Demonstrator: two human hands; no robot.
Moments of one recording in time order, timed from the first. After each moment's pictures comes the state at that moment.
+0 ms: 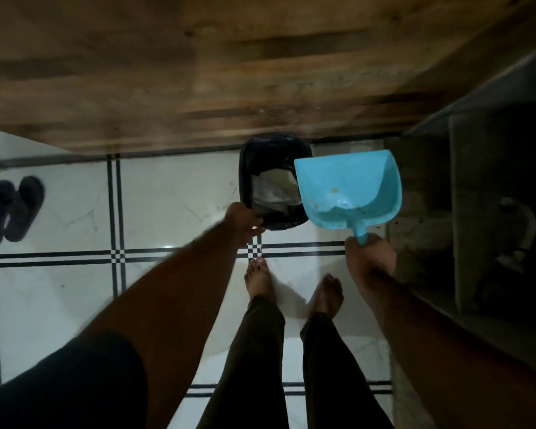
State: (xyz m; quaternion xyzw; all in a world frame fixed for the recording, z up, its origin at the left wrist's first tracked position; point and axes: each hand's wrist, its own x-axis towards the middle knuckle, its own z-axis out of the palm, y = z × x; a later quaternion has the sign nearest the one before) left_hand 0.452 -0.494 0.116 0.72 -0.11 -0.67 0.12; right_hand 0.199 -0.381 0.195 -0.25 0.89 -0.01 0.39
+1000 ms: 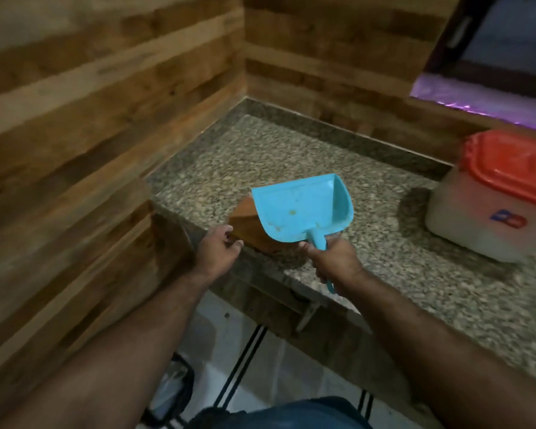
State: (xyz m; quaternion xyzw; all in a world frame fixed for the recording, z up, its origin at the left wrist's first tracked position) left_hand 0.078 -0.389 0.593 0.31 -0.86 -0.40 0.04; right_hand 0.002 -0.135 0.644 0.03 0.84 -0.50 0.22
